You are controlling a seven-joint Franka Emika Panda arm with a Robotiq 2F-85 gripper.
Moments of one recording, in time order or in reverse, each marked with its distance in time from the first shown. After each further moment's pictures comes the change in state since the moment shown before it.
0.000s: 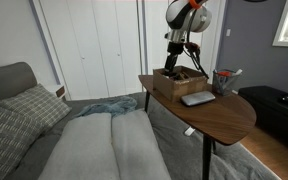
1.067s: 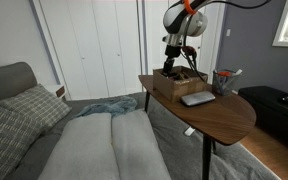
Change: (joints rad) arm -0.002 0.056 0.010 0.039 0.001 0.021 -0.013
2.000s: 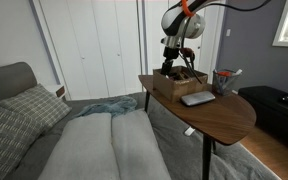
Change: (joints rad) arm 0.003 0.017 0.011 0.006 -0.003 0.010 0.025
